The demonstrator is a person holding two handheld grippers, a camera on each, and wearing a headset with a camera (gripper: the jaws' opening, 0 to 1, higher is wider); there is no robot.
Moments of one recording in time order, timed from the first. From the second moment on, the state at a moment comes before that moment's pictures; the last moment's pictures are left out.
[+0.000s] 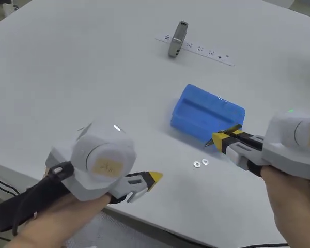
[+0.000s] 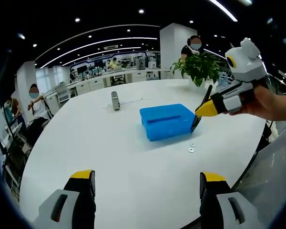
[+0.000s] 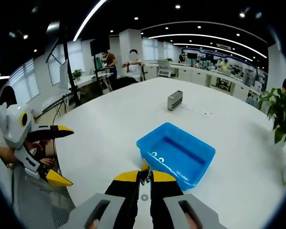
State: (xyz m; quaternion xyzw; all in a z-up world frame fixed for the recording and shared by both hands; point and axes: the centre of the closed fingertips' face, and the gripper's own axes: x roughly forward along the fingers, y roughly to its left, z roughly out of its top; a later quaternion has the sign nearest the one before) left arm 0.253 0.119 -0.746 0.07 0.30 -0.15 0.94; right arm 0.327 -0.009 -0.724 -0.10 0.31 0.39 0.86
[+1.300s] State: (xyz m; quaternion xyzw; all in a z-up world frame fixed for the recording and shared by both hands) left arm 0.252 0.119 -0.750 0.07 0.31 -0.15 0.94; right arm 0.320 -0.011 -0.779 -0.12 0.36 0.40 0.84
